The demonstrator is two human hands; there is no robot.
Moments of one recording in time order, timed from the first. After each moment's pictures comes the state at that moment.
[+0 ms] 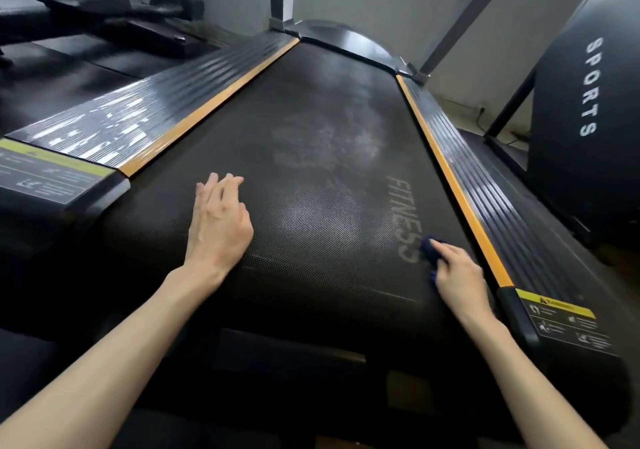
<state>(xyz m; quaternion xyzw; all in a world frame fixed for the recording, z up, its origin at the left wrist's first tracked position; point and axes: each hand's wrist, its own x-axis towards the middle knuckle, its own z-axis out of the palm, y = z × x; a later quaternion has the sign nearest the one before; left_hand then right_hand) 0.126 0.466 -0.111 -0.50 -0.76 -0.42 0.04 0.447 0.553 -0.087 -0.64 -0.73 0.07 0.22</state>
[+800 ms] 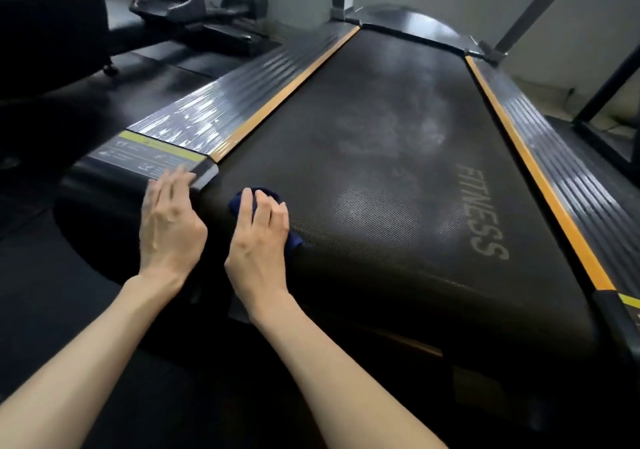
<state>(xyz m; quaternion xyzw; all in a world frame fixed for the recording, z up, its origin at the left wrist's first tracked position) 0.026 0.364 -0.134 -0.42 -0.82 -0.36 0.17 0.136 0.406 -0.143 -0.37 -0.88 0.00 0.30</state>
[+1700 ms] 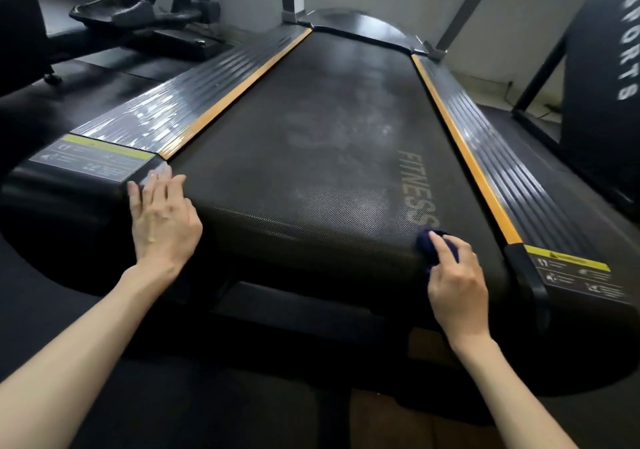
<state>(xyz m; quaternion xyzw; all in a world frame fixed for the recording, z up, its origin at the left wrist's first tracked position) 0.073 0.384 -0.132 -0.43 -0.83 -0.31 0.14 0.456 0.480 -0.132 -0.53 -0.78 -0.09 0.32</state>
